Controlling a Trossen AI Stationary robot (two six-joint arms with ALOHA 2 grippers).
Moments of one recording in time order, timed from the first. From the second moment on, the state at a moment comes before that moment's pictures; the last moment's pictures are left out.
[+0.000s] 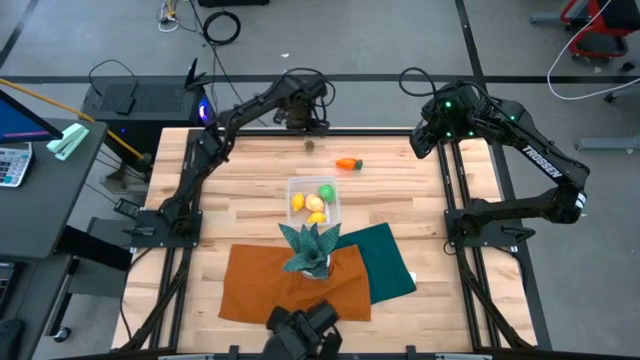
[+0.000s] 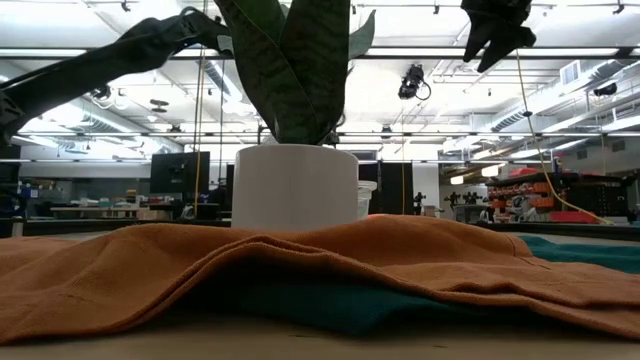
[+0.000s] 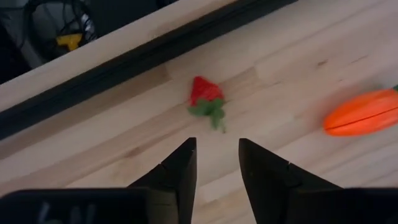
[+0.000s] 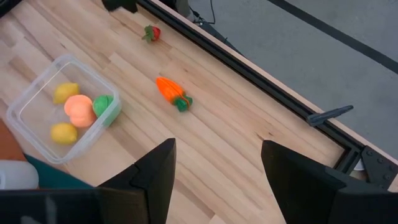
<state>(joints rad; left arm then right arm) 0.67 2.39 2.32 -1.28 0.02 -0.49 -0.65 1.11 1.46 -1.23 0.05 0.22</state>
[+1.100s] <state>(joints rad) 0.69 2.44 2.32 -1.22 0.07 -0.57 -0.61 1.11 1.46 -1.23 0.05 0.24</state>
